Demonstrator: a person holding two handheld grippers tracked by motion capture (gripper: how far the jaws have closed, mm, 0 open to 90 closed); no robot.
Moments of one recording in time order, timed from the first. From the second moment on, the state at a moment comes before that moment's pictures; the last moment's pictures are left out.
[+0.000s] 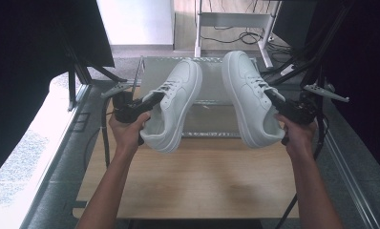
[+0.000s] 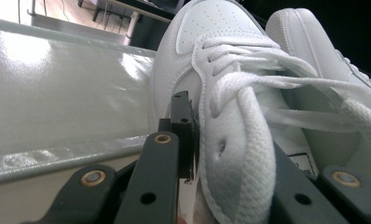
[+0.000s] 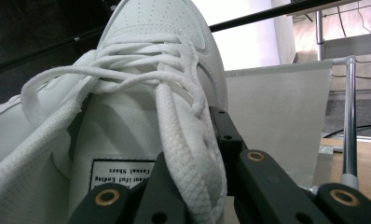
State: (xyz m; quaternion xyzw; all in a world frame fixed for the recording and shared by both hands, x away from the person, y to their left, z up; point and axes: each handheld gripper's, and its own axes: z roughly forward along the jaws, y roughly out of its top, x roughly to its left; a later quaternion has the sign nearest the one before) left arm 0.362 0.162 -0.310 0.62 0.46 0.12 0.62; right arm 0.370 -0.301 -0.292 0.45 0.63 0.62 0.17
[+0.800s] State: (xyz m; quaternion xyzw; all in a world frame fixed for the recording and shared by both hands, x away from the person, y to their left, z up) left arm 0.385 0.157 -0.287 0.62 0.46 0.12 0.62; right arm 0.397 -0.283 -0.272 0.46 0.63 0.60 0.18
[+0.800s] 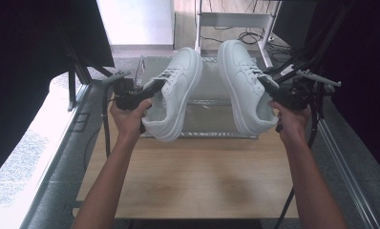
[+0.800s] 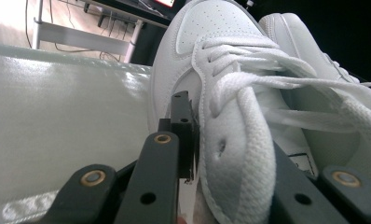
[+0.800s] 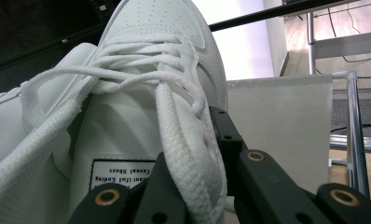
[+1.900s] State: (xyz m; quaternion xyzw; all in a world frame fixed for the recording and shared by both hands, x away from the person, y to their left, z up) left arm 0.448 0.142 -0.266 0.62 0.50 0.16 0.58; right arm 0.469 -0.251 -0.262 0.51 0.62 0.56 0.18
